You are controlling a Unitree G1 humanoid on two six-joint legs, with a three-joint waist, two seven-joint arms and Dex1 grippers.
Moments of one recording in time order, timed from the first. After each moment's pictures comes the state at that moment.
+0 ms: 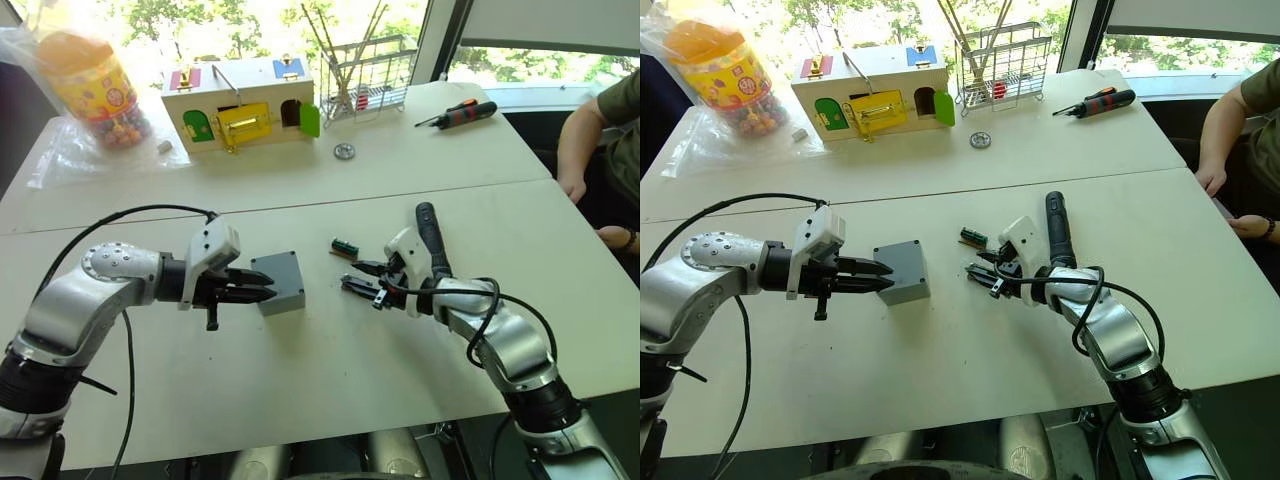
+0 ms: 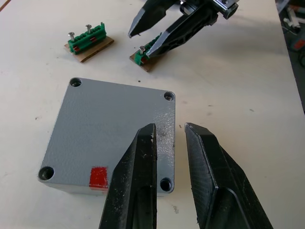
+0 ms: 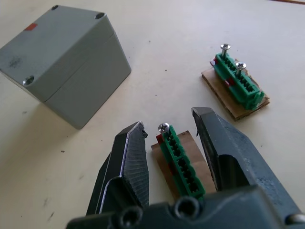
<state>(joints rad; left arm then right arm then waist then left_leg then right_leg) -0.36 0.89 -0.06 -0.36 -0.55 0.73 -1.10 -0.29 -0.51 0.23 -0.32 0.21 0.62 0.66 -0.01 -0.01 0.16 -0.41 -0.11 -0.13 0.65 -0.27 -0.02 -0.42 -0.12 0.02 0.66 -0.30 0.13</state>
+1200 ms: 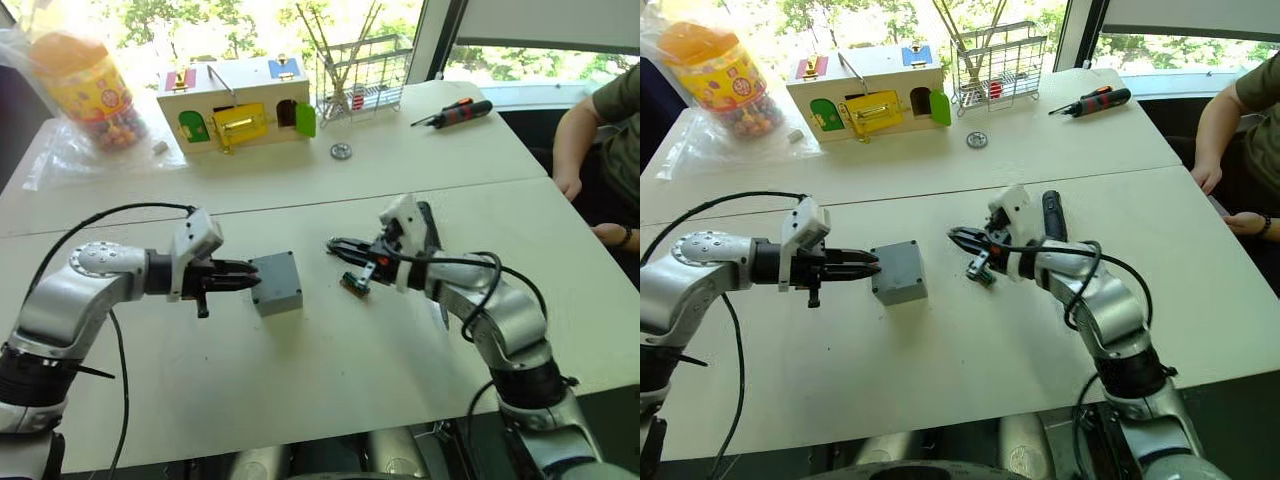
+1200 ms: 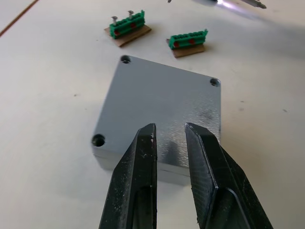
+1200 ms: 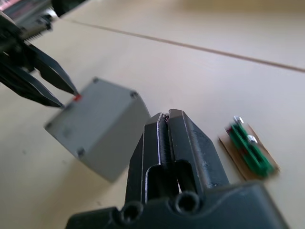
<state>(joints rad) -0.36 0.90 -0.01 -0.24 -0.53 0.71 -1.09 -0.46 -0.39 0.18 -0.36 0.33 0.74 0.65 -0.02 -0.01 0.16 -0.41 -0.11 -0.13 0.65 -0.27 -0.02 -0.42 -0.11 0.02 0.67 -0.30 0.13</state>
